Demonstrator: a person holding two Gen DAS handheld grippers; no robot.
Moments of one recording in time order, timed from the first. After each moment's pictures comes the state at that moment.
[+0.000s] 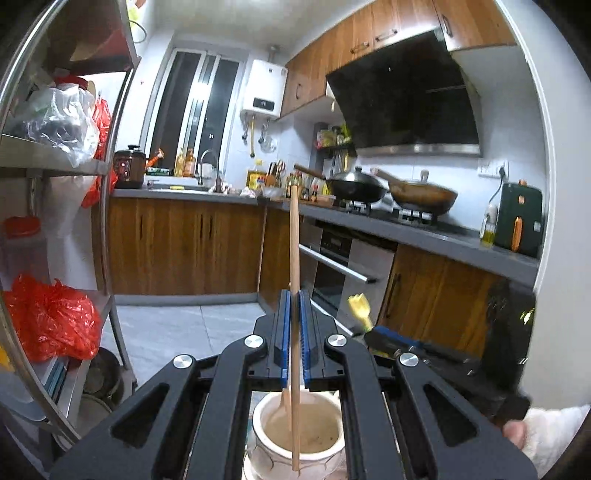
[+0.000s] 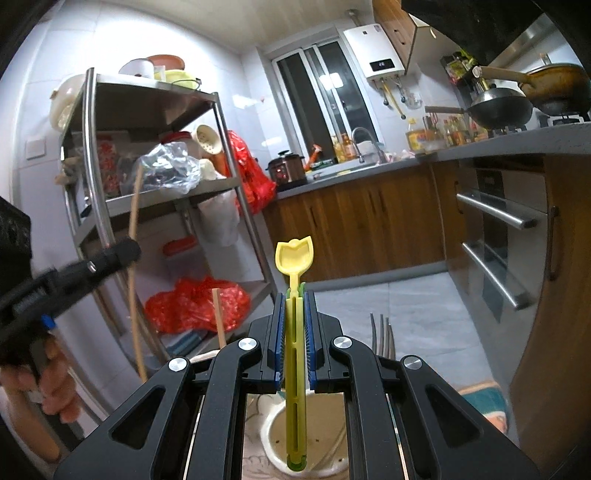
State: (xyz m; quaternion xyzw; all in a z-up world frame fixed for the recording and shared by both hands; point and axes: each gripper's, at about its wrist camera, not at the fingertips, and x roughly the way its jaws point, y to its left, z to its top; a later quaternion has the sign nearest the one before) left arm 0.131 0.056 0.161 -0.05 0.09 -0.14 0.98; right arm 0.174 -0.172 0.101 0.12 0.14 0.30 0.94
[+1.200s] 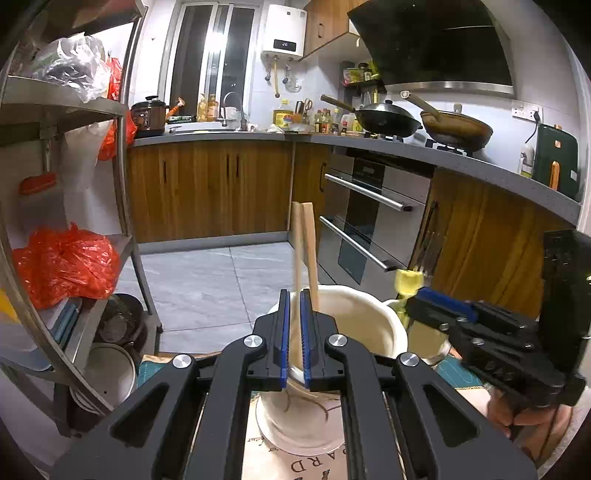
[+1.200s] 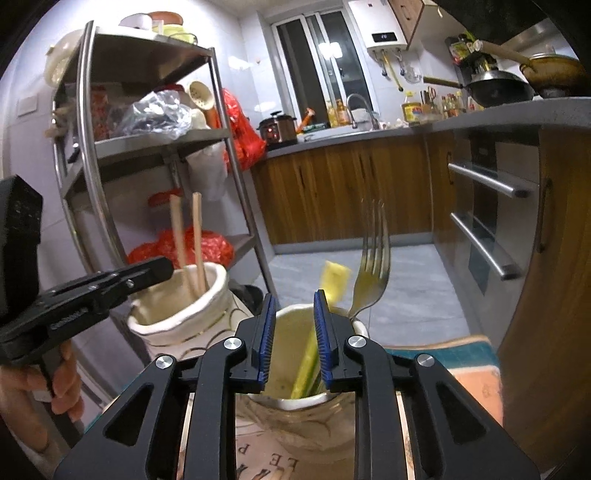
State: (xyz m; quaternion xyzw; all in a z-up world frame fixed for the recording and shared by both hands) left arm 0.151 0.040 0.086 -0.02 0.22 -0.08 0.97; right arm 0.156 -0.164 0.064 0.07 0.21 0.28 0.94
